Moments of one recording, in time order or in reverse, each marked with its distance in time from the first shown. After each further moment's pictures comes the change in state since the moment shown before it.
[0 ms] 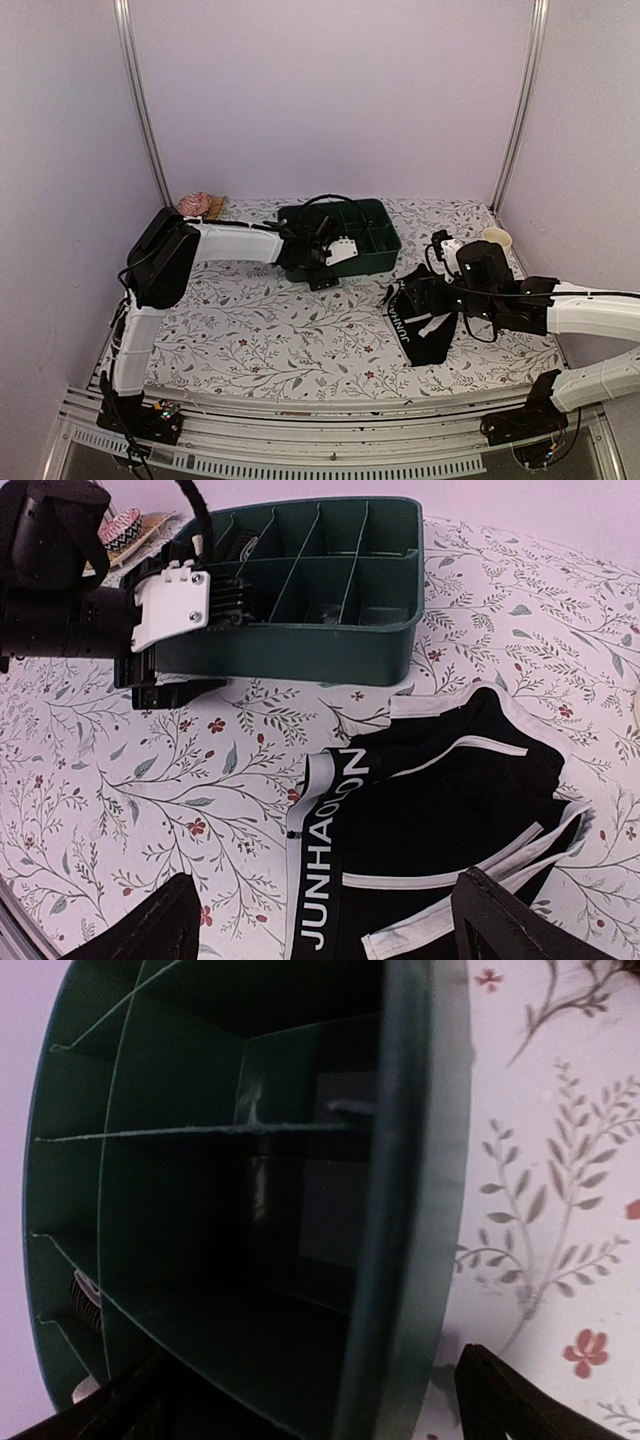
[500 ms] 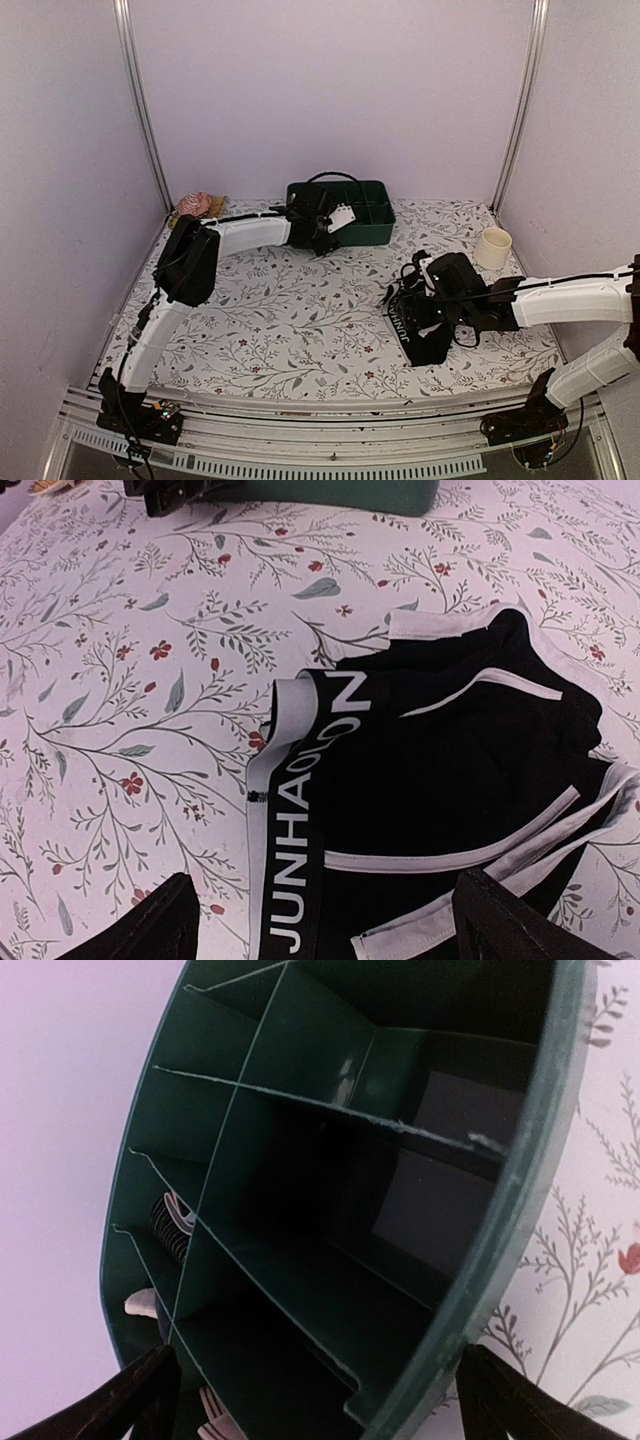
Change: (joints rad) left arm 0.101 0.285 0.457 0.028 -0.138 0.035; right arm 0.000 0.230 0.016 0.023 -0.006 0.002
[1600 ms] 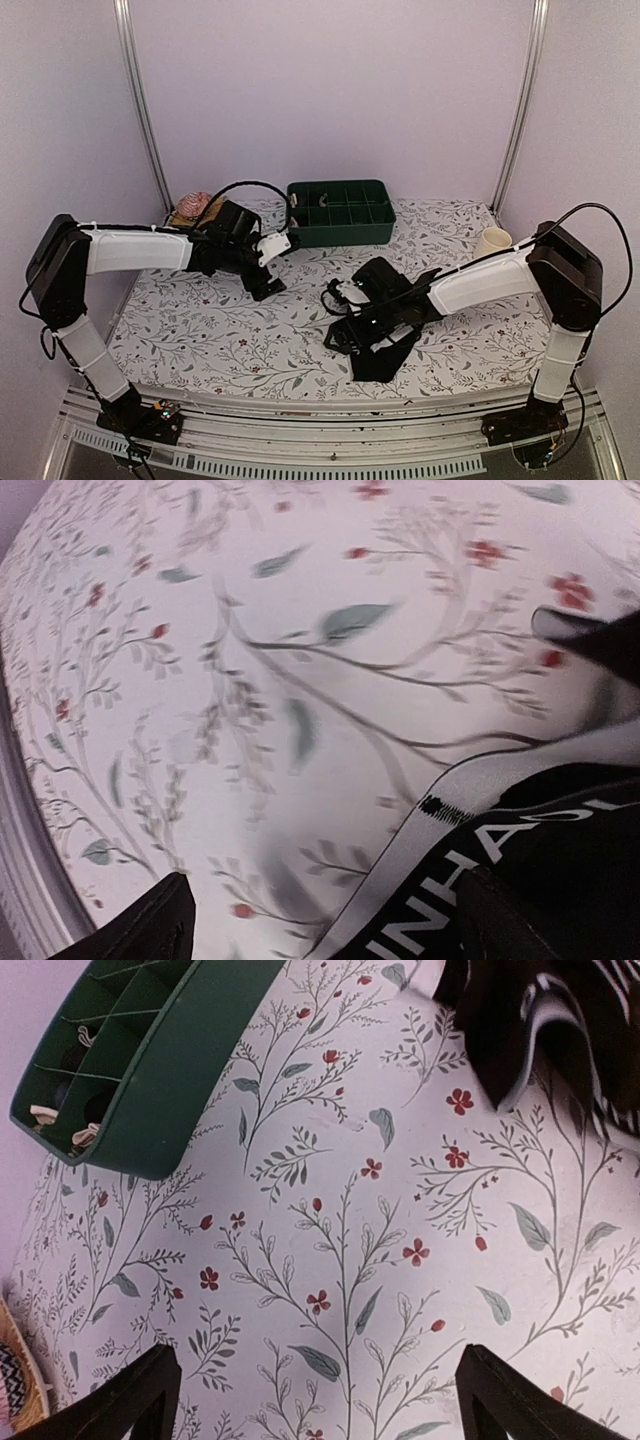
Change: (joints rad) left arm 0.060 -0.867 -1.068 0.041 0.406 -0.192; right arm 0.115 0.521 0.362 0.004 -0.451 -0.066
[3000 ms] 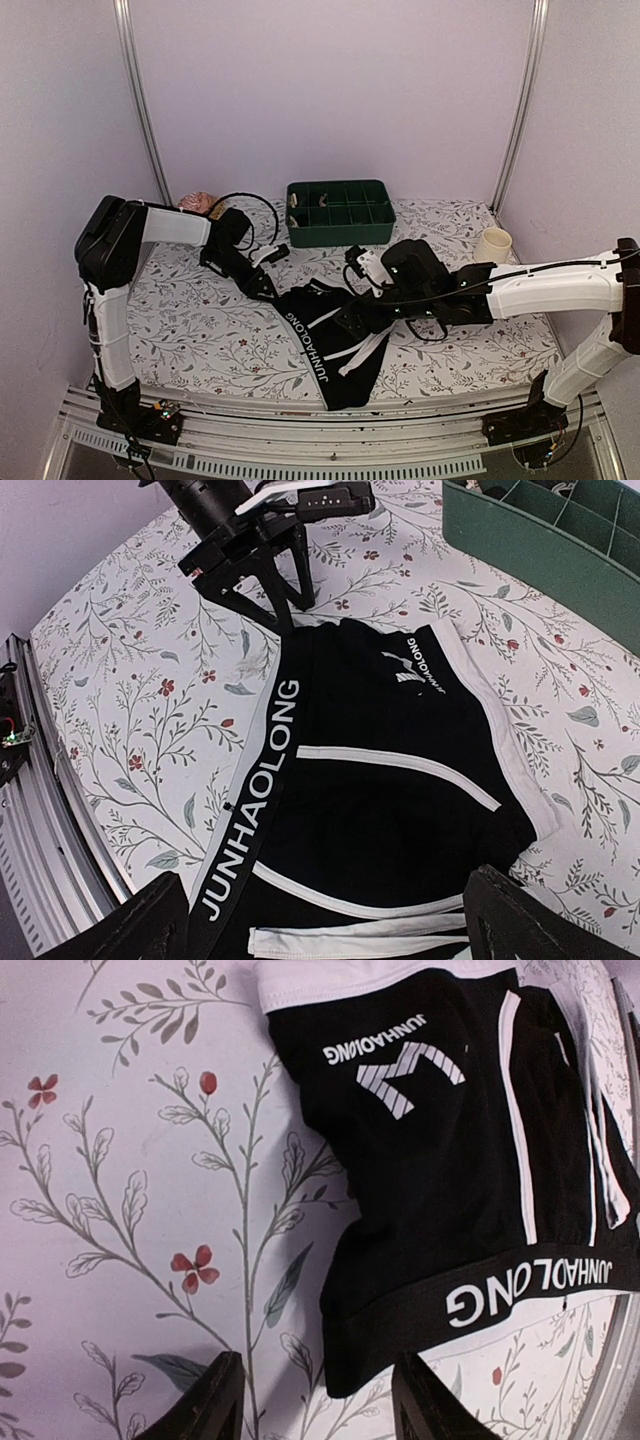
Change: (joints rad) left arm 0.228 0.383 0.271 -0.370 0.563 -0.090; right arm 0.104 -0.356 -0.070 -0.025 0.261 -0.046
